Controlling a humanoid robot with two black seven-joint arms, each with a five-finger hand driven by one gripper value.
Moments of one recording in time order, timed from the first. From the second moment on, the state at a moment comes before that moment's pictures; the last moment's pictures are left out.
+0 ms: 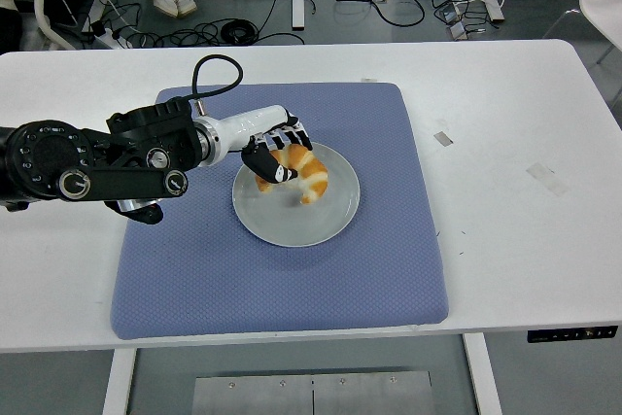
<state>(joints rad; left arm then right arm) -1.51 0.33 0.45 -1.35 0.53 0.34 0.13 -0.08 0.00 0.11 0.11 -0.10 -0.11 0.22</state>
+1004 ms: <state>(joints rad) -1.48 0.32 0.45 -1.36 0.52 0.35 0.12 -0.08 0.00 0.11 0.11 -0.10 -0.11 0.22</state>
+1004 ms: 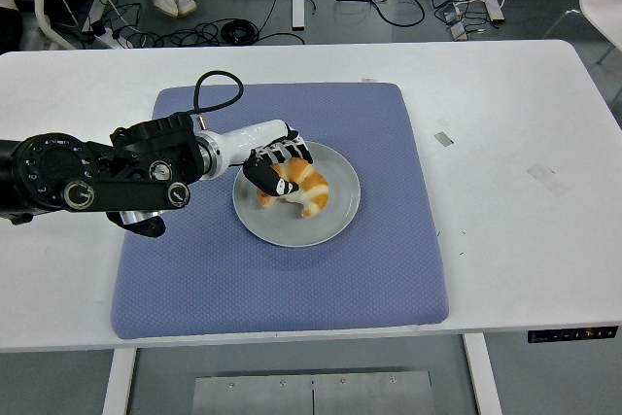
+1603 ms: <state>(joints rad) -1.48 0.34 0.42 -1.37 0.50 0.35 0.12 -0.08 0.00 0.11 0.11 -0.10 -0.11 0.22</state>
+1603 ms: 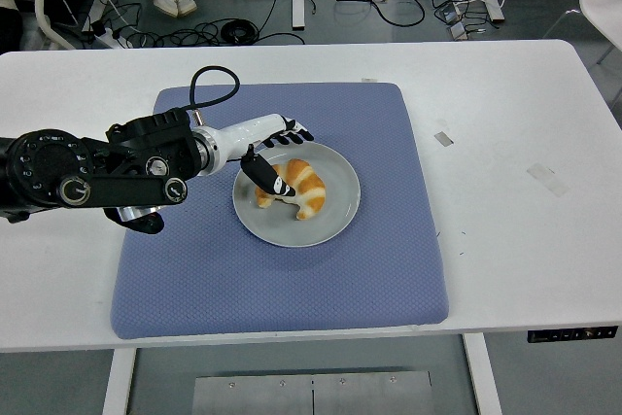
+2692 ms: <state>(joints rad) -1.28 0.43 -0.06 -1.12 0.49 0.33 0.11 -0.08 0.00 0.11 0.11 -0.10 -0.11 0.22</state>
